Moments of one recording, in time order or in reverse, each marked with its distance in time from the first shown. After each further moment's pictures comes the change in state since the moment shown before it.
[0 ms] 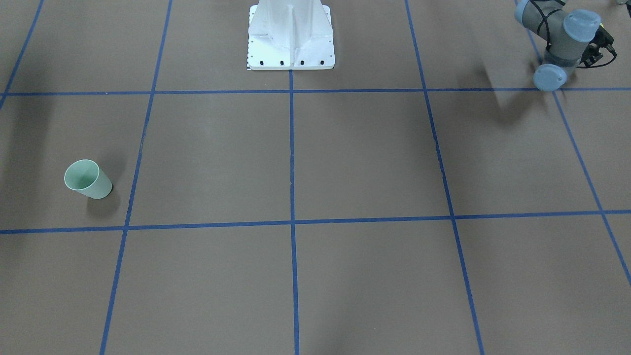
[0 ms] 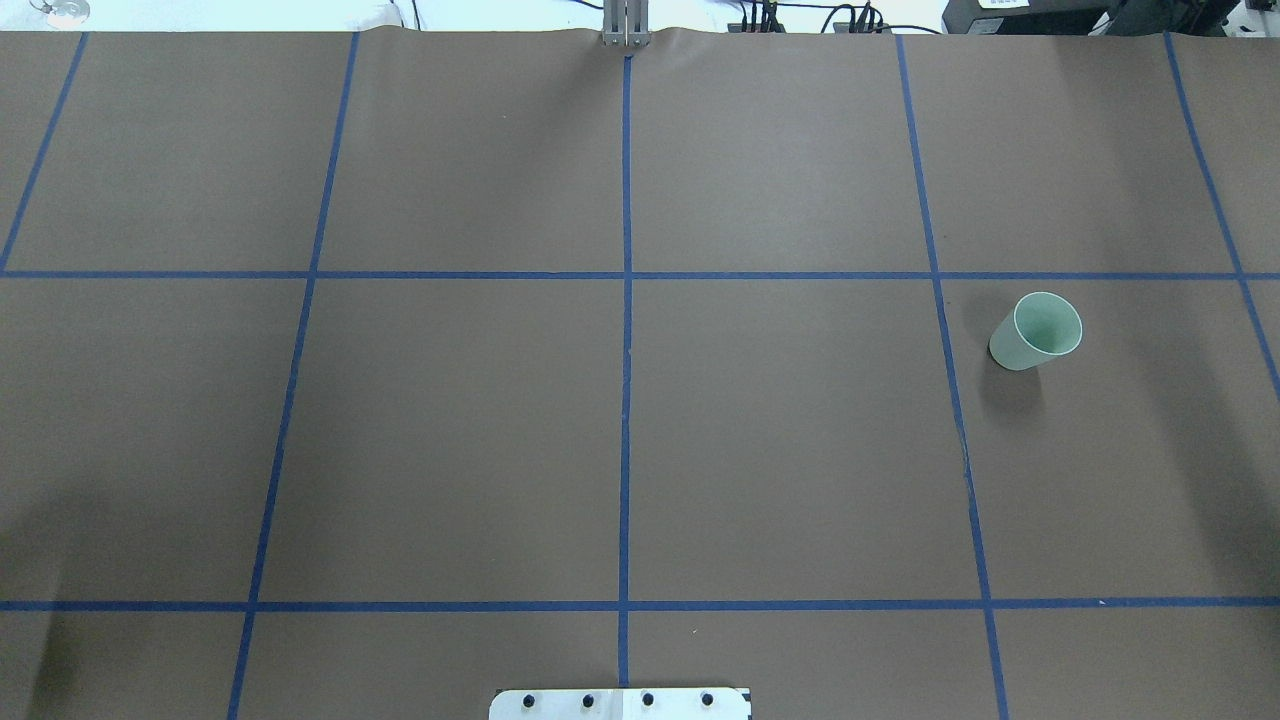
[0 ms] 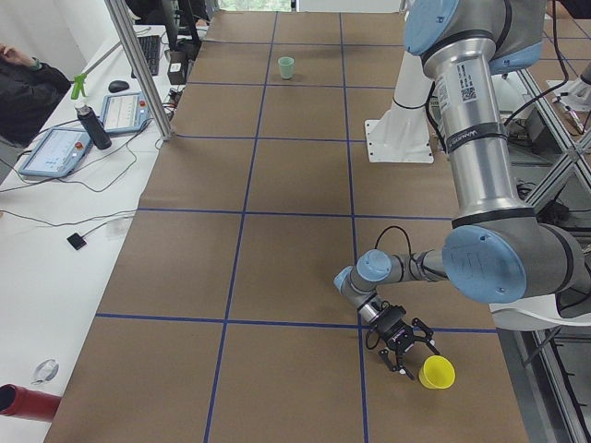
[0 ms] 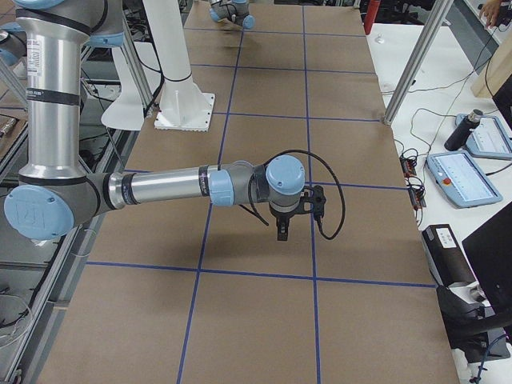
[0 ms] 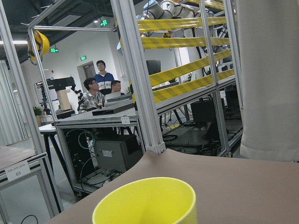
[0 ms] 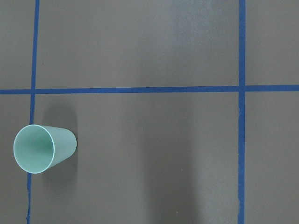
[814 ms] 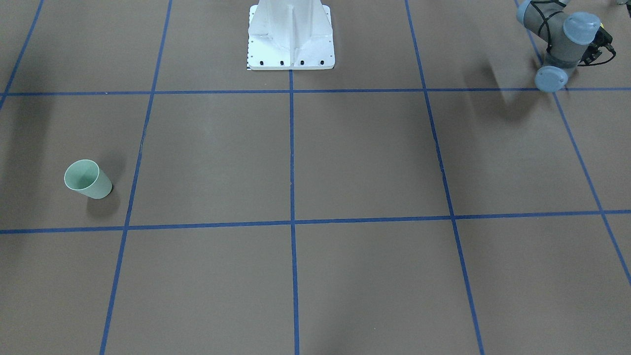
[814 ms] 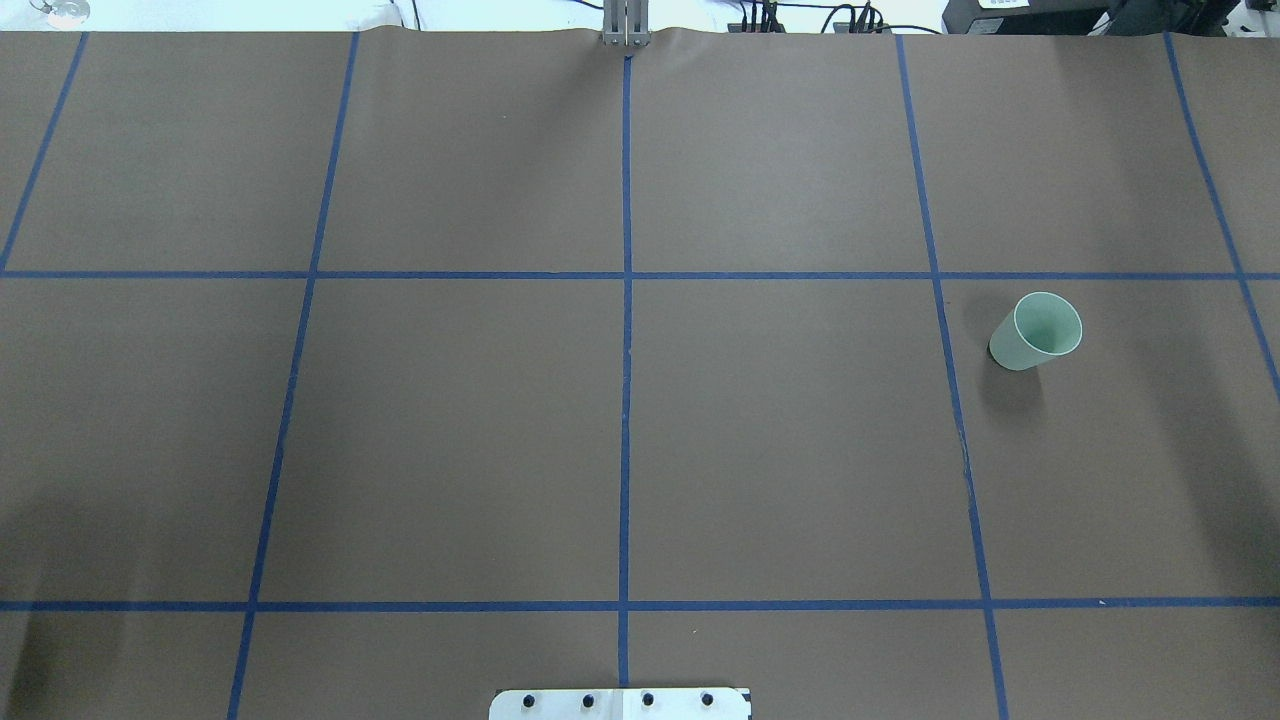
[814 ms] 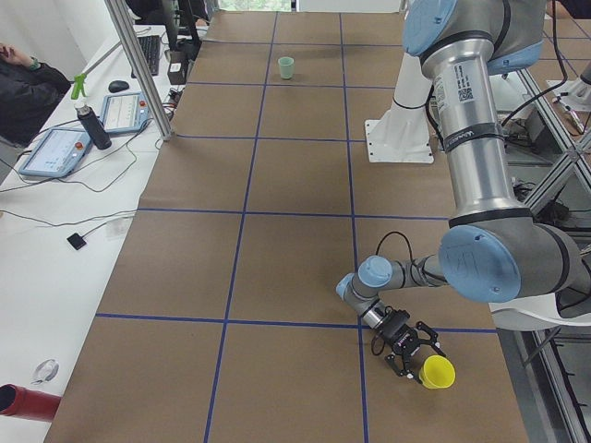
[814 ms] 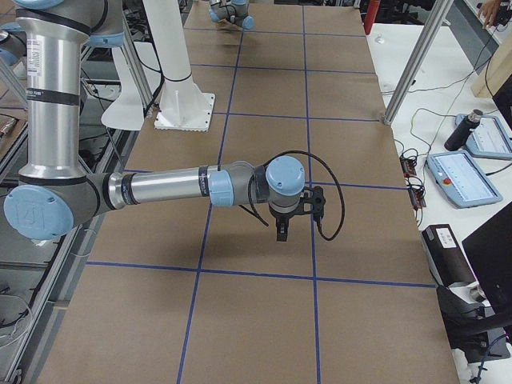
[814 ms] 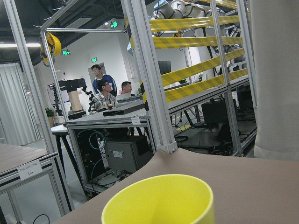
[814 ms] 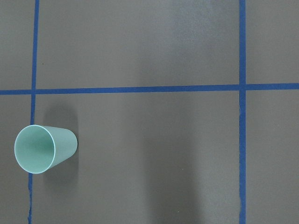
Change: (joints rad) left arm 0.023 -0.003 0.055 -0.005 -0.063 0.001; right arm 0.000 -0.001 -0.002 -0.002 0.001 0.005
